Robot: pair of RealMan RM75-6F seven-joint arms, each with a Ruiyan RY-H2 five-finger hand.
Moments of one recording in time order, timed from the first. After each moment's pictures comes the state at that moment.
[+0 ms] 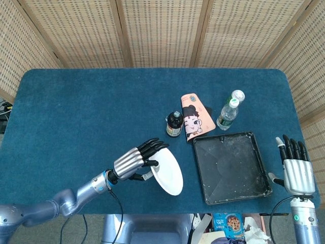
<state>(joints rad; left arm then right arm) -0.79 -1.81 -0.02 -1.03 1.91 1.41 -0.49 0.12 -1.23 0.14 -1.62 -1.37 1.47 -0.32</state>
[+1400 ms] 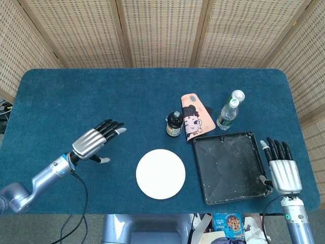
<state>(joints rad) -0.75 -1.32 0.08 -1.29 1.66 1.16 -0.31 0.17 -1.25 0.08 -1.58 -1.45 1.41 -0.35</state>
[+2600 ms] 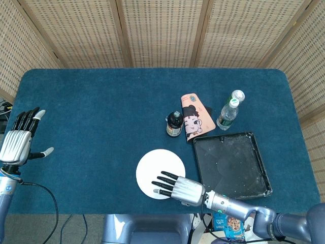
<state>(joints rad) -0.38 -1.14 -0.06 -1.55 1.34 1.39 -0.04 0.71 -1.55 -0.08 -1.33 -2.08 1.06 -0.01</state>
